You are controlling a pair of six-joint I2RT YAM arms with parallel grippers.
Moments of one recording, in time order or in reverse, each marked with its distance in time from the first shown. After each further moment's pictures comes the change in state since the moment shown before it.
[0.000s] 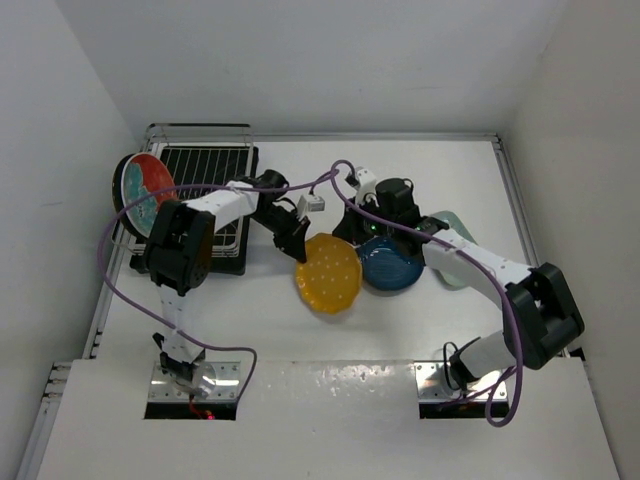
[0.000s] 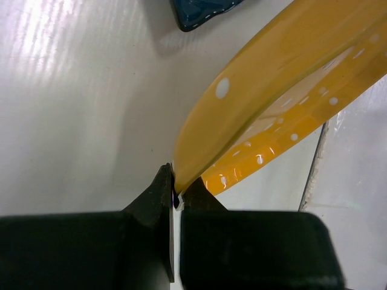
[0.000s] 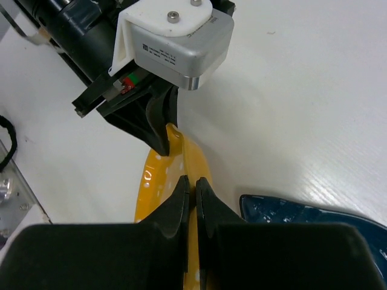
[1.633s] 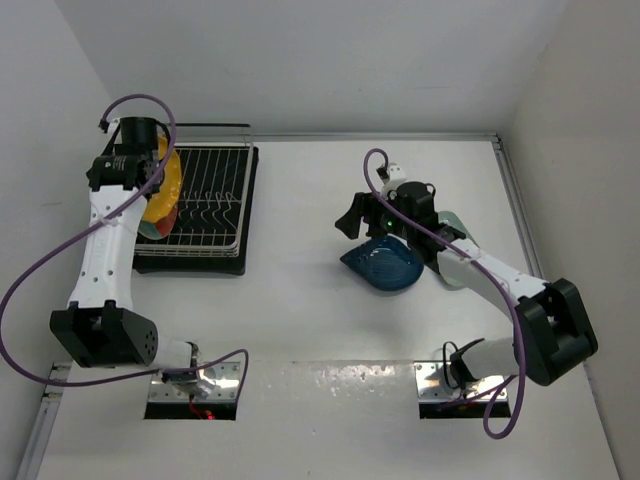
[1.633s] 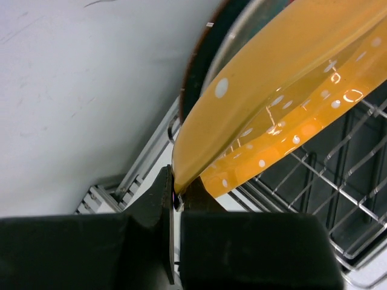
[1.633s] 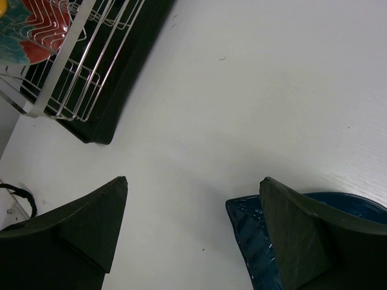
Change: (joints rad) left arm 0.449 -0.605 0.164 -0.188 -1.487 -0.774; right arm -0.085 -0.097 -0.110 0.132 0.103 0.211
